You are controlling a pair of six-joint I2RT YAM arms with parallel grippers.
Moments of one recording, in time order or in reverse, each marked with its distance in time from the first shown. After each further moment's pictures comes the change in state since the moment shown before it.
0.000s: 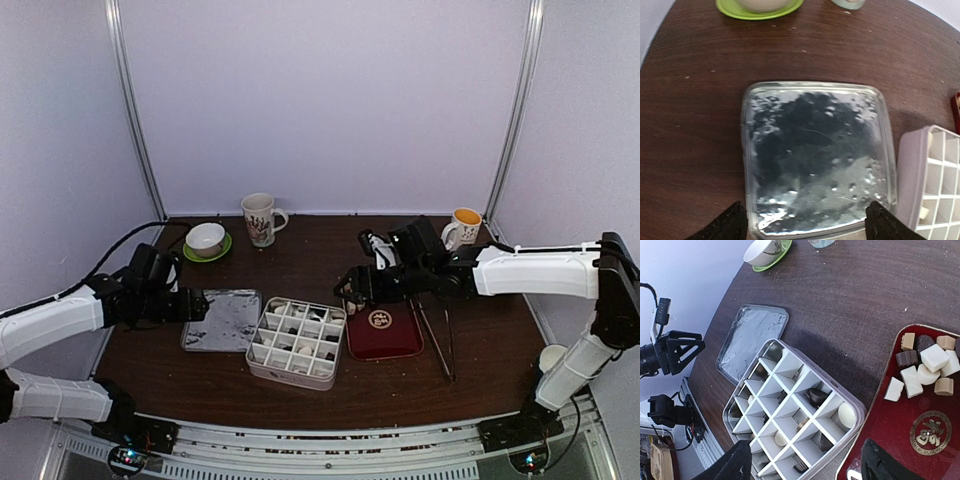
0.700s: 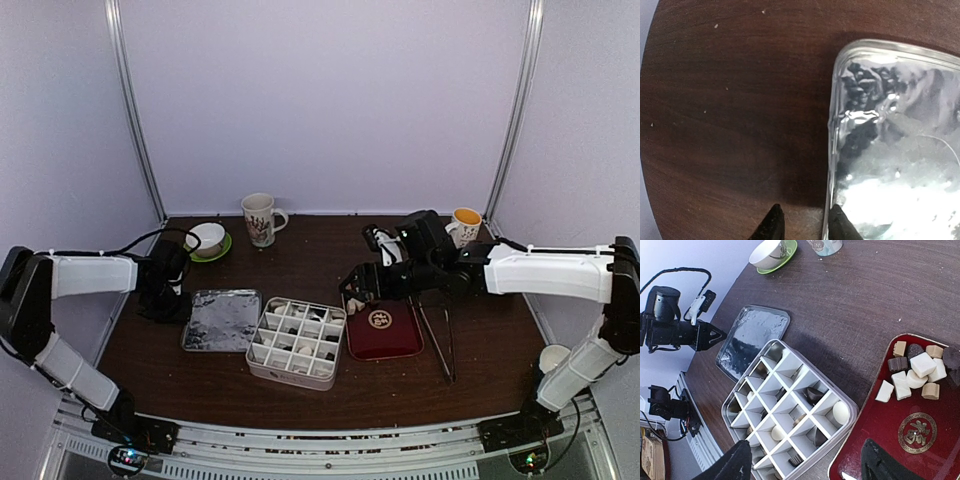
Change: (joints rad) left arm 0.195 0.407 0.152 -0.119 -0.075 0.117; right arm -0.006 -0.065 -0.002 -0.047 0.014 -0.076
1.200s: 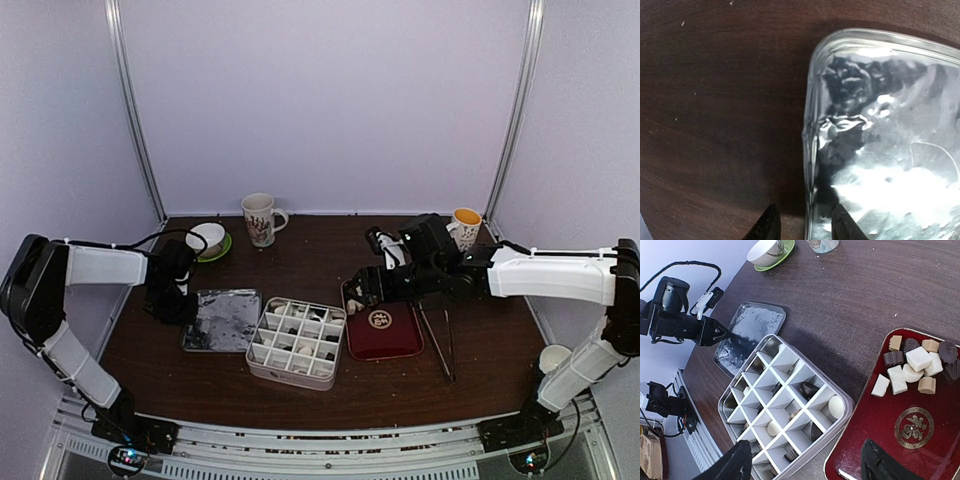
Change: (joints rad) left arm 0.000 0.112 0.057 -0.015 0.054 -0.006; right arm -0.001 -0.024 -0.031 -0.001 0.004 -0.008
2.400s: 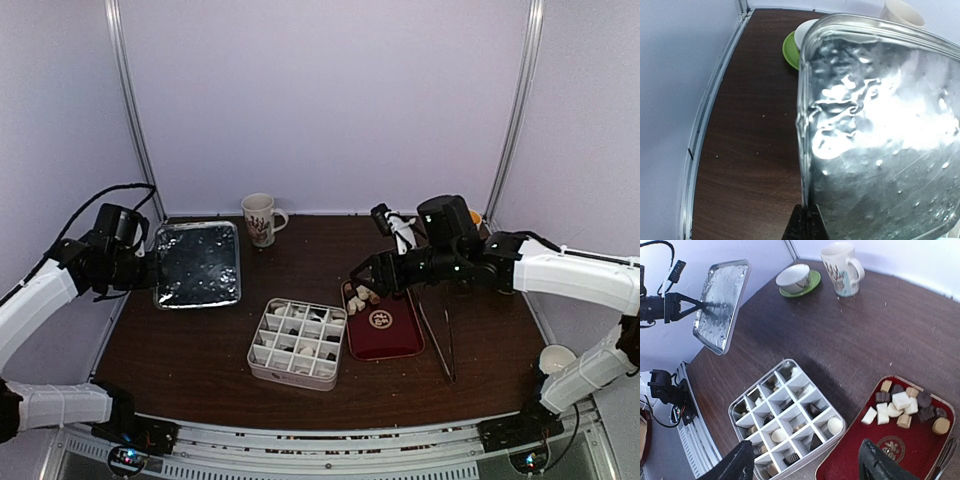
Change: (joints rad) left arm 0.004 -0.574 0.072 -0.172 -0.078 0.014; right arm 0.007 -0.119 0.041 -0.061 0.012 -0.180
